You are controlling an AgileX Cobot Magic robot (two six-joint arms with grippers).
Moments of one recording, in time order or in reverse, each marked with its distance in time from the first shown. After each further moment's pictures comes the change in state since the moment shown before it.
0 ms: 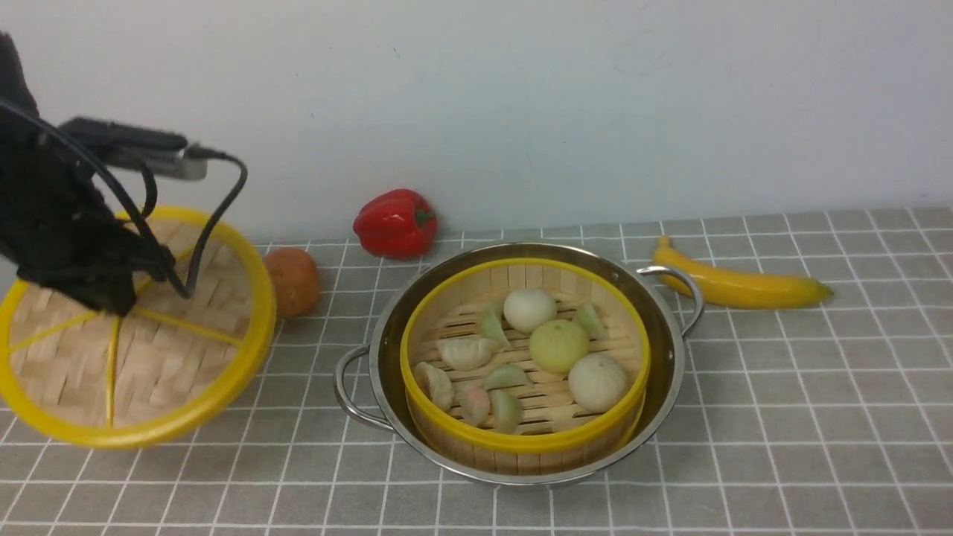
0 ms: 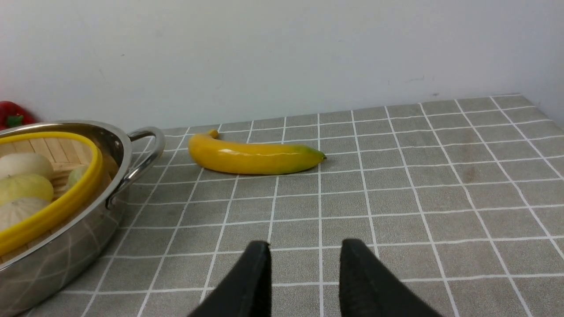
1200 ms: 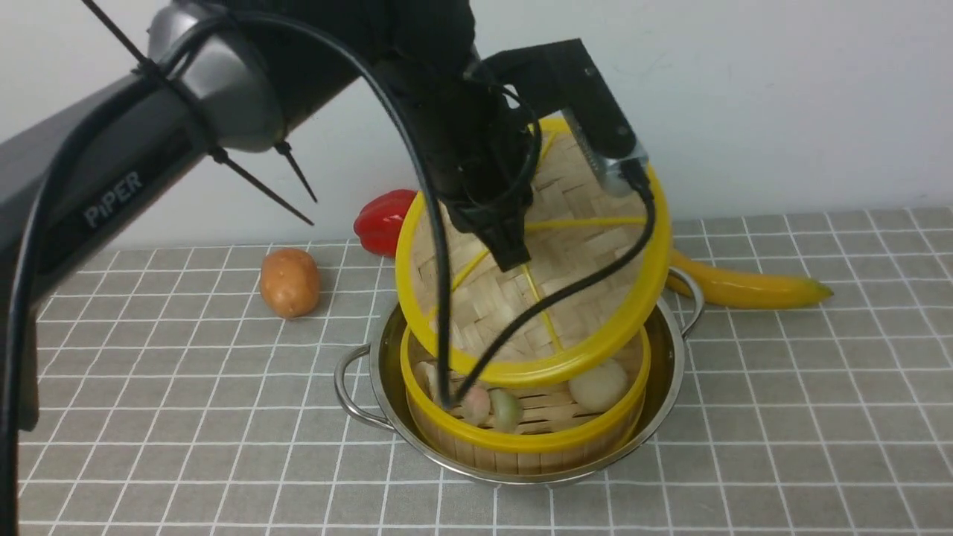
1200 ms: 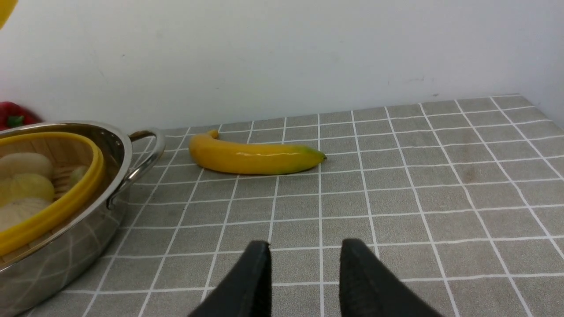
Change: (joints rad) right arm 0.000 0.000 0.000 0.000 0.000 0.000; left arm -0.630 0.202 -0.363 -0.035 0.011 0.368
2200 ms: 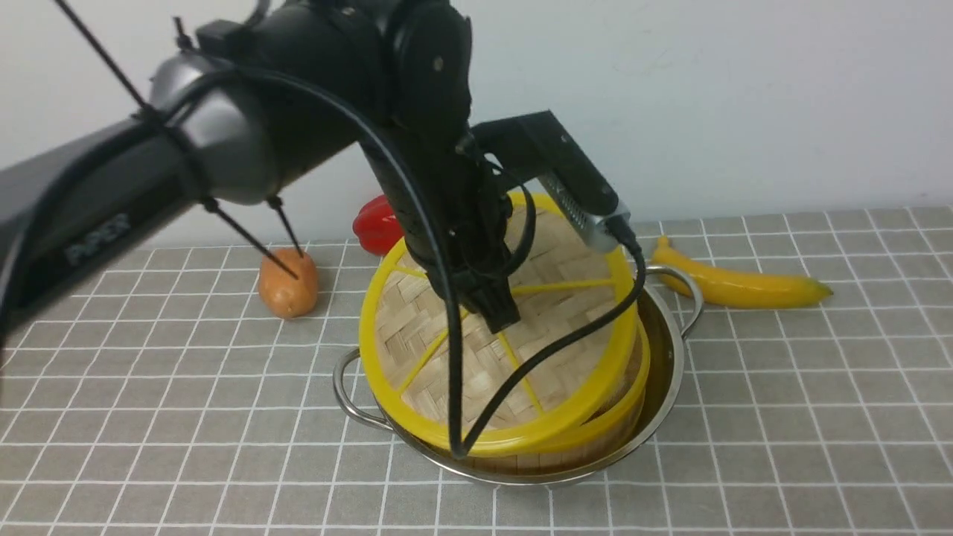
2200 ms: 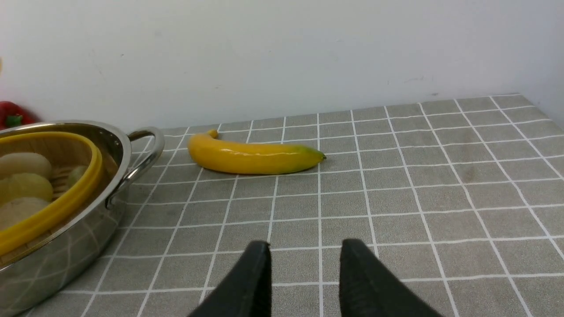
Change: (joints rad) right arm 0.000 0.000 0.000 0.000 0.000 0.000; left arm 0.004 -0.038 0.170 0.005 0.000 -0.118
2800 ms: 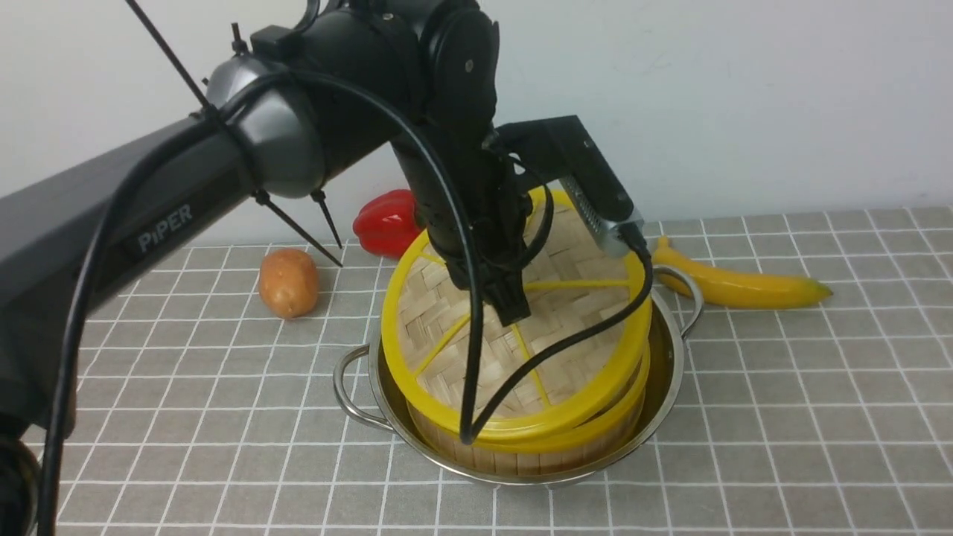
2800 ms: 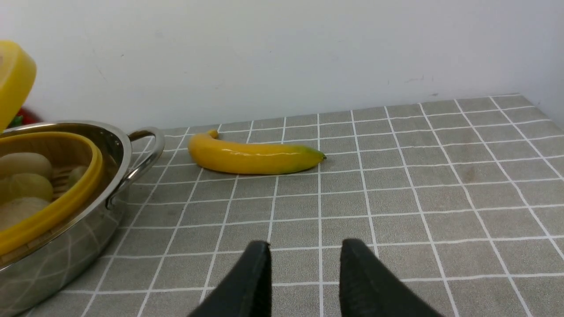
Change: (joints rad) right arm 0.000 0.000 0.000 0.000 0.000 0.000; left arm 0.000 0.068 -0.068 -0.015 -0.002 0.097
